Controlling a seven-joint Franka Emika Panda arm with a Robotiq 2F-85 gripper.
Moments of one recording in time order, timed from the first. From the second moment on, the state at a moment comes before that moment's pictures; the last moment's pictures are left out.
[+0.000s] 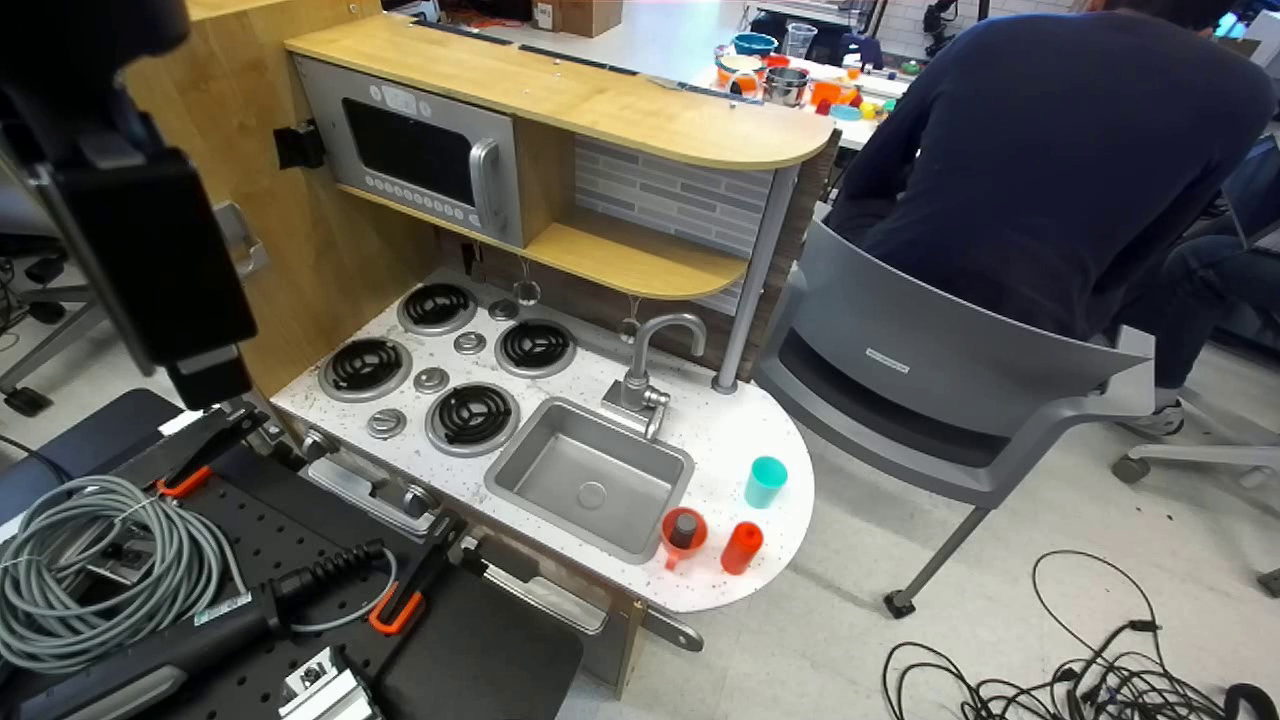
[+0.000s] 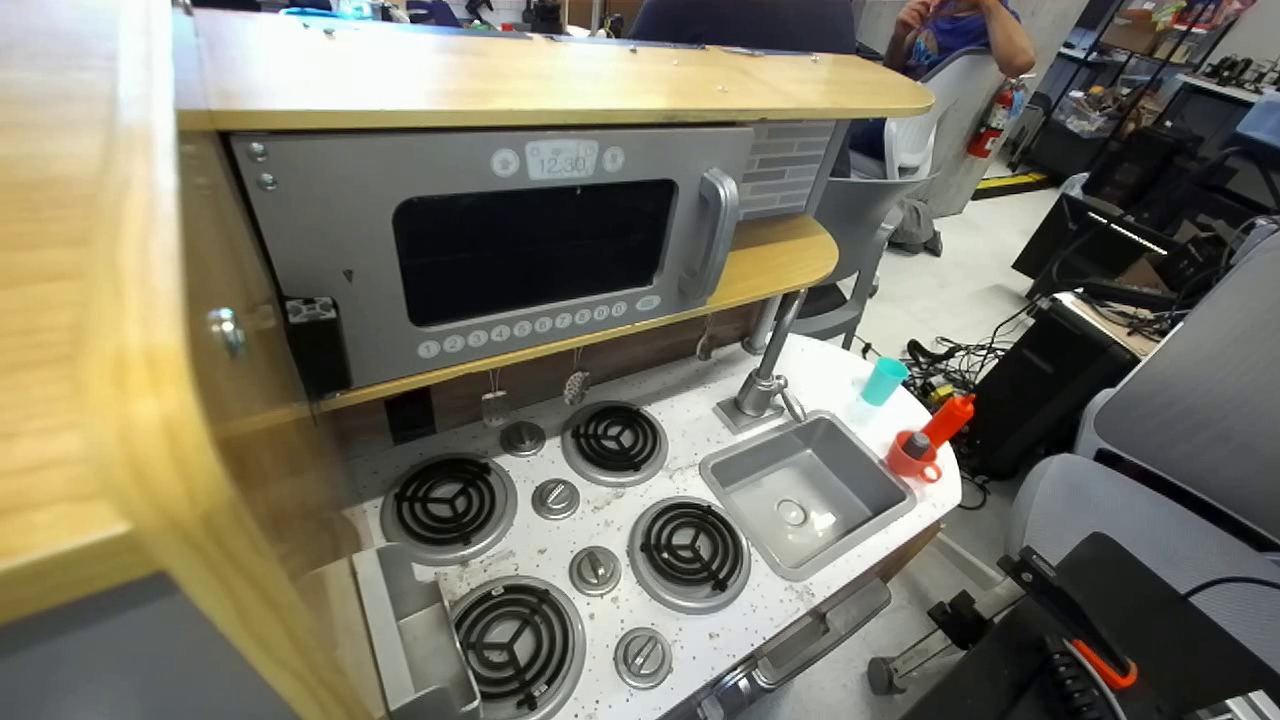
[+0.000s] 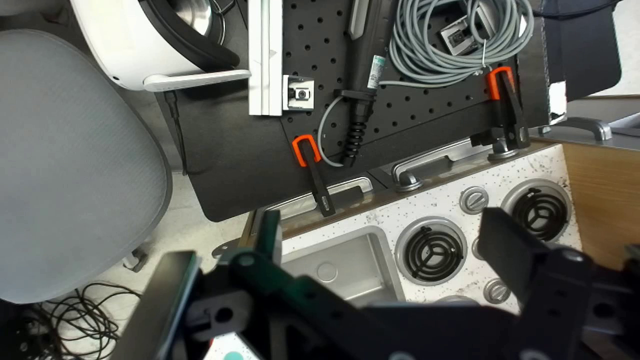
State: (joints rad) arm -0.18 -0.67 -0.18 -2.62 -0.08 1.81 -0.03
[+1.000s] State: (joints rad) arm -0.17 -0.67 -0.18 -2.63 -0.07 1.90 -0.12
